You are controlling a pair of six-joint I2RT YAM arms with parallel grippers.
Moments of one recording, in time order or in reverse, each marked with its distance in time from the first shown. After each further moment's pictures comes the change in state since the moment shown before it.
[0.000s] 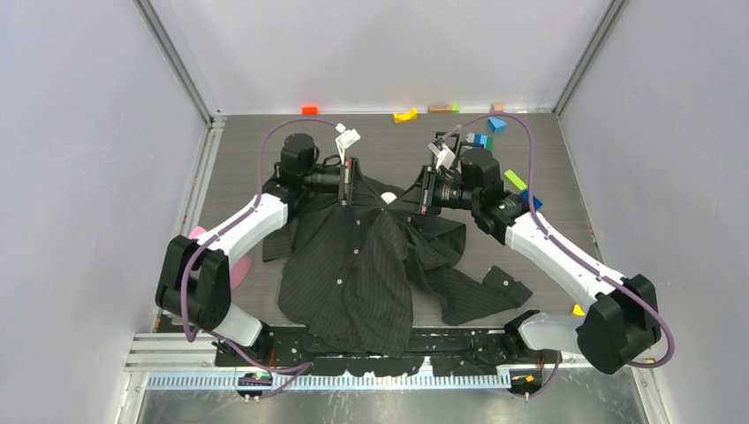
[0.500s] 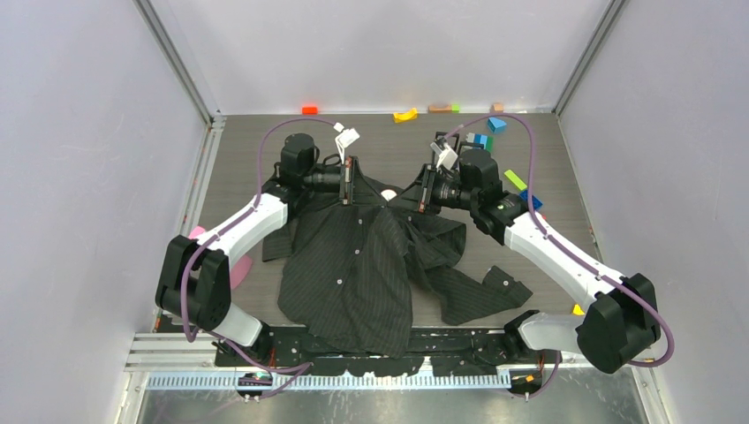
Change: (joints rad) left arm 0.002 0.000 -0.001 -0.017 -0.056 0.023; right arm 0.008 0.006 0.000 0.002 0.079 0.031
